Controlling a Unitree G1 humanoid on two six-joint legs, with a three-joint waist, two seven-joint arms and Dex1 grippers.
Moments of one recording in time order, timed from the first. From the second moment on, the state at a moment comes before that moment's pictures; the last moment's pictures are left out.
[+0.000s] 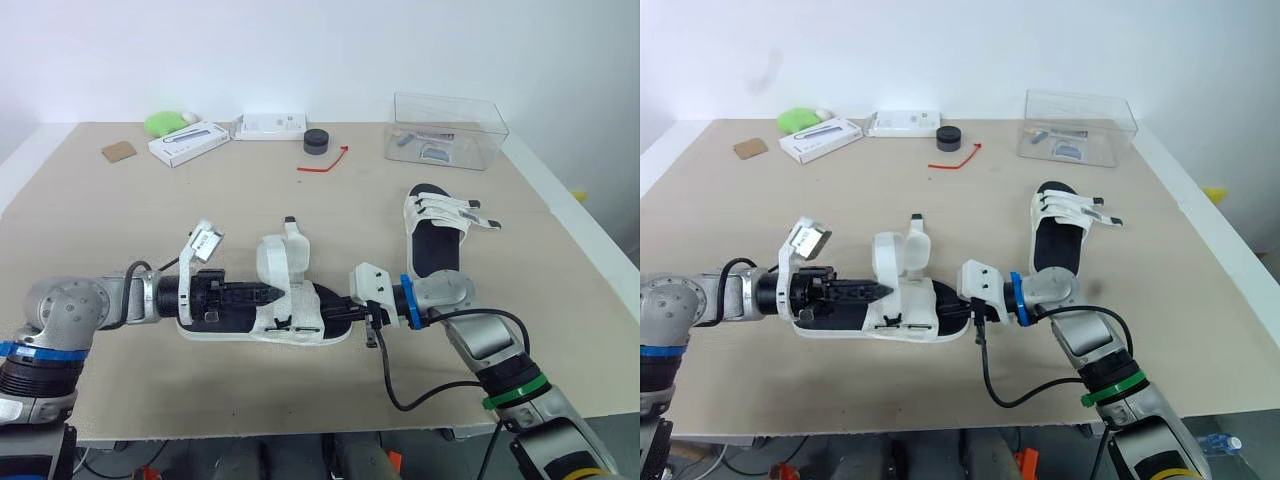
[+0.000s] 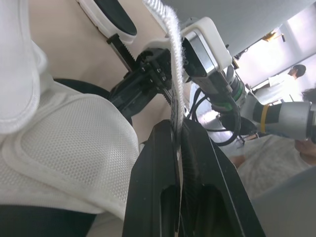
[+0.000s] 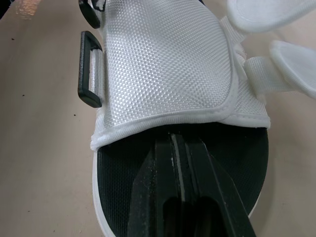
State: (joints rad) left arm -0.48 0.76 0.03 -0.12 -1.24 1.22 -0.83; right arm -0.51 -0.52 0.34 0.02 0.15 0.19 1.16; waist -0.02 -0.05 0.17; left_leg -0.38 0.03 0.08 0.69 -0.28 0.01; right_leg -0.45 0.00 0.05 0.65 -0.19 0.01
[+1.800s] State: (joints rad) left arm -0.51 0.73 0.07 -0.03 -1.11 1.31 -1.00; right arm -0.49 -0.53 0.34 0.00 0.15 0.19 1.14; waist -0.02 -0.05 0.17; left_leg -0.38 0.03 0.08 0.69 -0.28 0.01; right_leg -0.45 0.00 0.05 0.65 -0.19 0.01
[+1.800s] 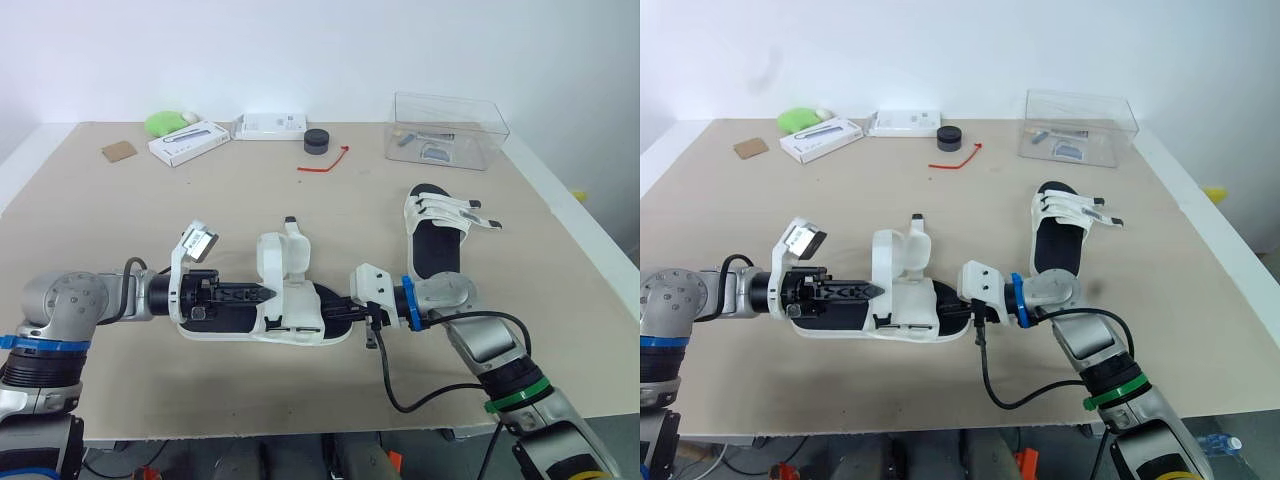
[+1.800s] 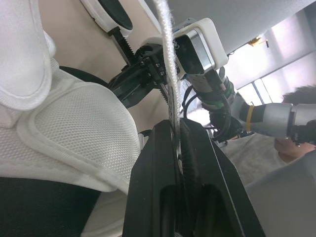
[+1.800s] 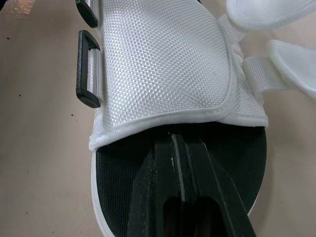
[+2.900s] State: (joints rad) left arm -0.50 0.73 -0.03 -0.06 -0.96 1.25 -1.11; right arm -0.49 -0.53 0.34 -0.01 0.15 0.19 1.13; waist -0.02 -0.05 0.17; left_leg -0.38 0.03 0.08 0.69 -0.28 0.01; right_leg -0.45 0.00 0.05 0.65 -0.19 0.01
